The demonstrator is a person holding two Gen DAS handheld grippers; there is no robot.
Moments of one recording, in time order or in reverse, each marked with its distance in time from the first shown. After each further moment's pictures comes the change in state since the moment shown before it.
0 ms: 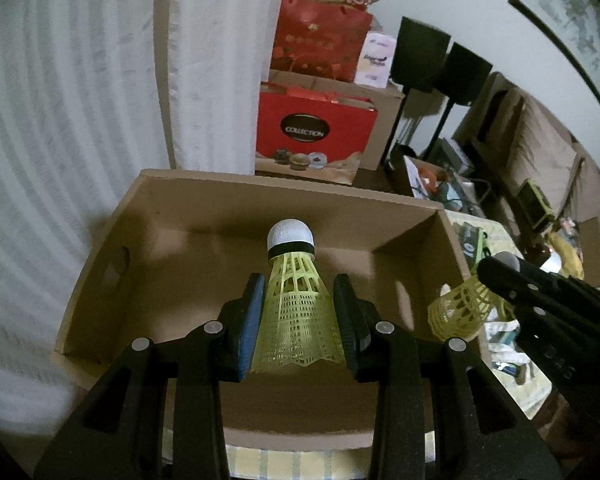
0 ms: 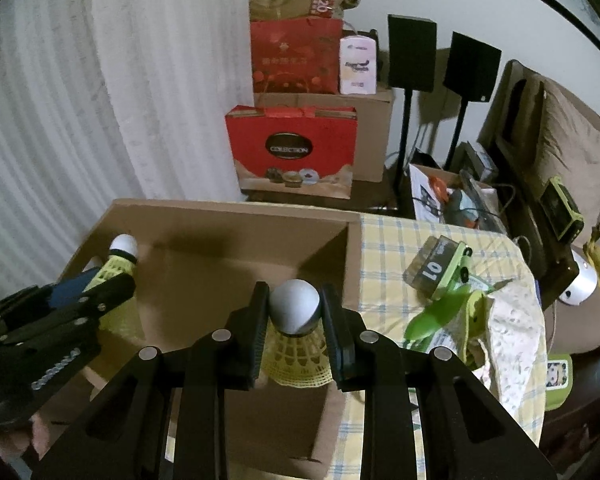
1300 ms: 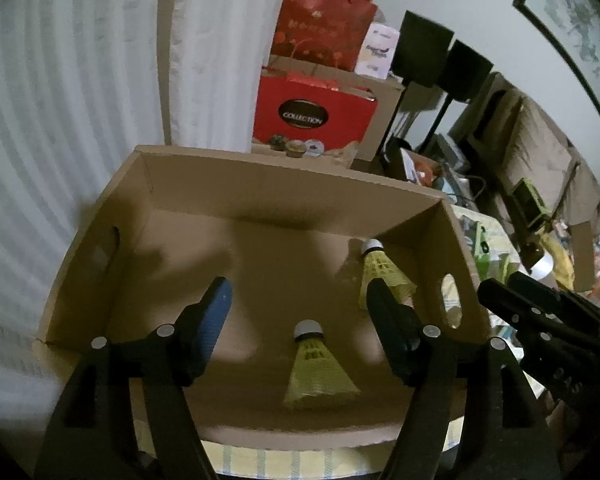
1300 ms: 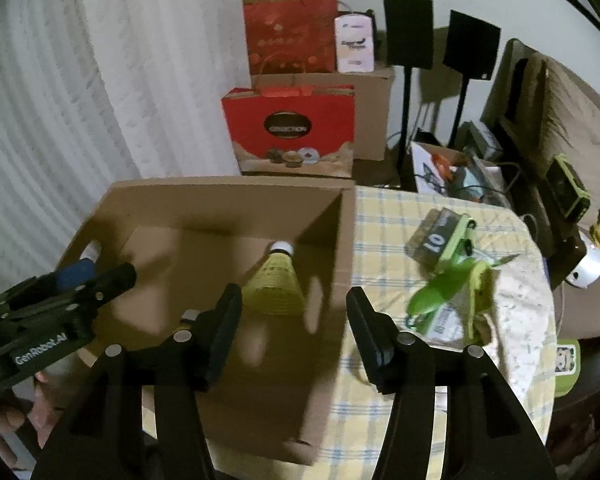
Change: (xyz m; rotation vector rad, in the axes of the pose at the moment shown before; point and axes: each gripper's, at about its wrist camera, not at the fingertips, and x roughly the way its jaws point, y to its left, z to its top) left arm 0.012 0.009 -0.007 -0.026 0.036 -0.051; right arm 0.005 -0.018 -0.018 0.026 0.052 0.013
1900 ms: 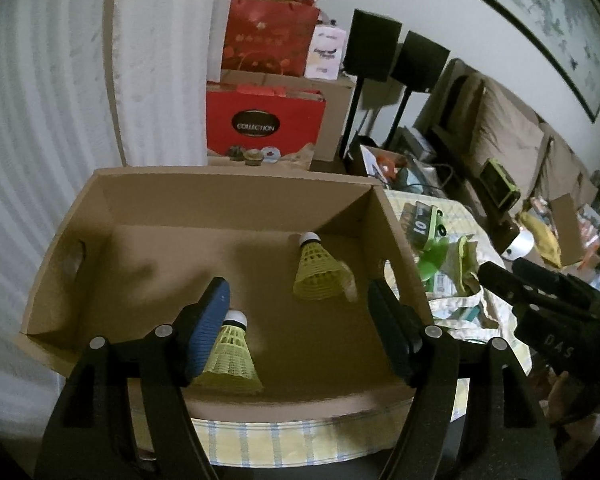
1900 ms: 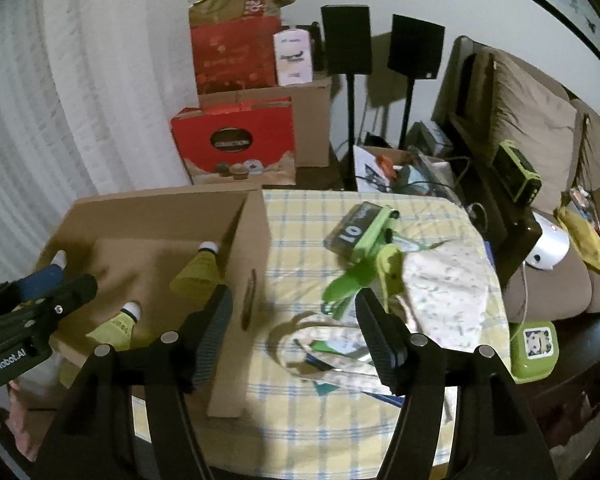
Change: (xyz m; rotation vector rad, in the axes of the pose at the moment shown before) left arm -0.021 -0.061 -0.017 0.101 -0.034 -0.048; right arm -0.036 -0.063 -0.021 0.067 -0.051 -0.107
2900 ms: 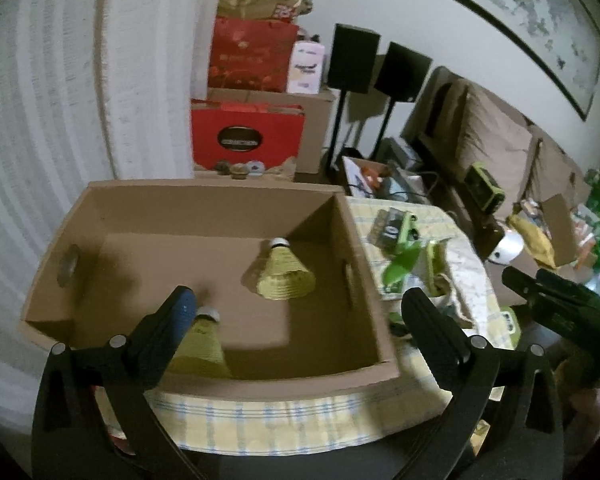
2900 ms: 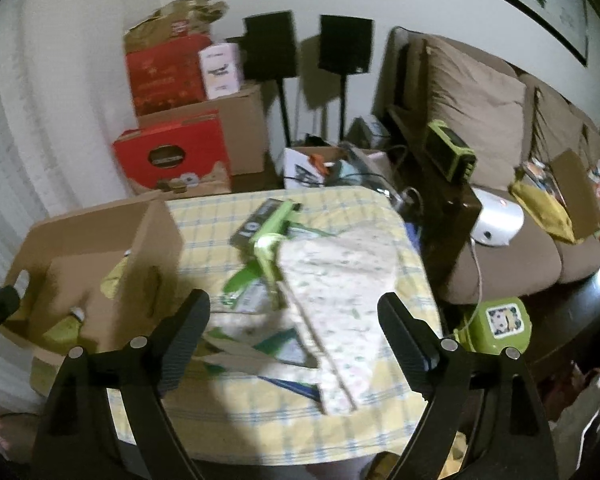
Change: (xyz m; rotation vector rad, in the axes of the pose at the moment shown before) left arm -0.024 -0.037 -0.012 0.021 -0.056 -0.028; right arm -0.028 -0.099 -0.021 0.120 -0.026 -0.122
